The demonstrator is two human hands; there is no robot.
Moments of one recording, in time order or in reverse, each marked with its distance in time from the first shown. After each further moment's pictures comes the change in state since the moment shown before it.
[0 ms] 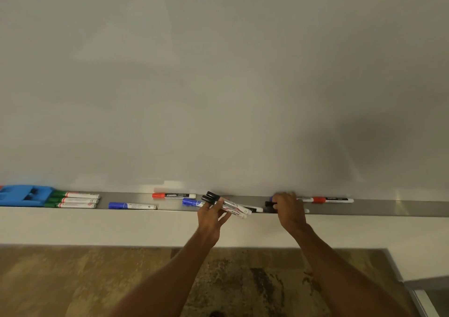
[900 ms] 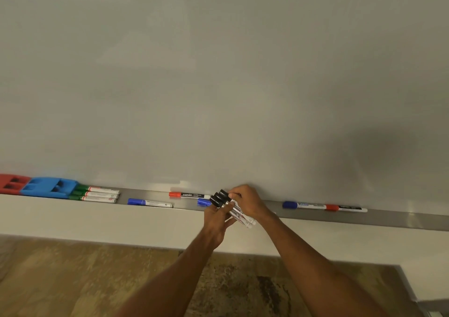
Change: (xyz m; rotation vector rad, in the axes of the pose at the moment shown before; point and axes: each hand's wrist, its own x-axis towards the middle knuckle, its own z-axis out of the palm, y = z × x) left_hand -0.014 0.022 -0.020 0.132 -0.090 0.063; right_hand 0.003 -0.140 -0.028 0.694 -0.191 -0.282
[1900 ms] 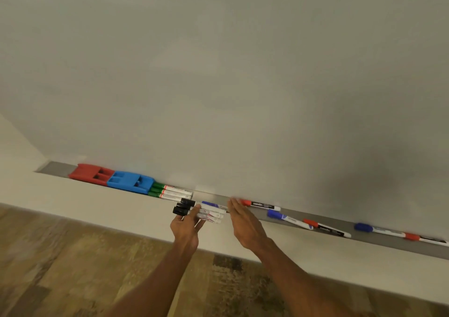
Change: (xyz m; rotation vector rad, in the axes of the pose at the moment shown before) left_hand -0.012 0.121 -0.241 -0.316 0.459 0.159; right_hand 0.032 -0.108 0.191 -0.616 -0.099 -0.205
